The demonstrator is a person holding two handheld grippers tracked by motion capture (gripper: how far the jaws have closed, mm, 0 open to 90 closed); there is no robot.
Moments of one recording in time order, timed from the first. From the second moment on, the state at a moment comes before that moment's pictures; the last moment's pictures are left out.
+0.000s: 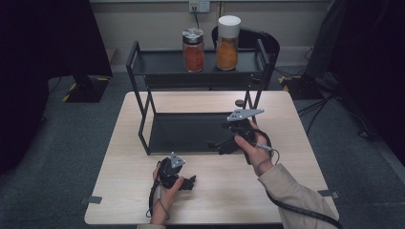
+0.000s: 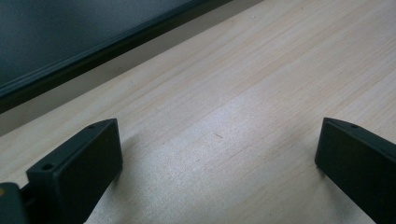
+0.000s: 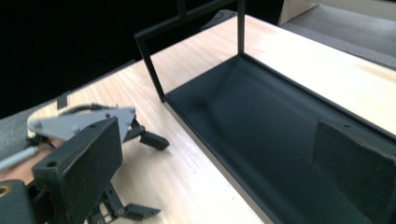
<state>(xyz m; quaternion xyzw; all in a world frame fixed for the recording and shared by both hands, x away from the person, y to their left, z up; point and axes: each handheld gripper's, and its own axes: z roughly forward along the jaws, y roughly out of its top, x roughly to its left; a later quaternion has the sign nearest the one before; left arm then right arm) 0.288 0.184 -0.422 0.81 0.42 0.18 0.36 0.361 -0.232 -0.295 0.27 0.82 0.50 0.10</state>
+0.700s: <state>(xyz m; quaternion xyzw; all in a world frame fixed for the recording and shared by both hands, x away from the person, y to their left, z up) 0.288 0.184 -0.422 0.81 0.42 0.18 0.36 0.357 -0.243 -0.338 0.27 0.83 0.48 0.09</state>
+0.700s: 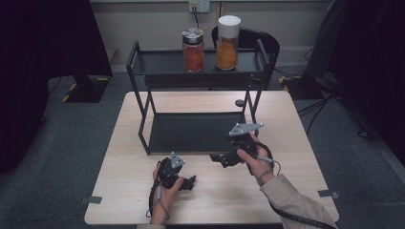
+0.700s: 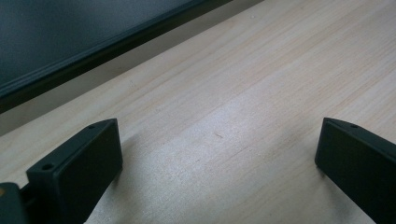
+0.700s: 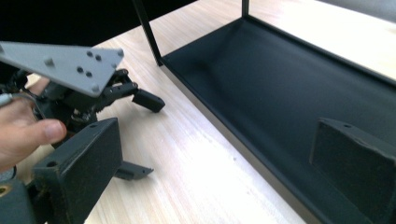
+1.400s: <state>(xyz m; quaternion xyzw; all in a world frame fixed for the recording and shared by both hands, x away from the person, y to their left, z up) 0.288 0.184 -0.422 0.81 0.42 0.18 0.36 0.346 -0.269 -0.376 0.27 0.84 0.47 0.08</state>
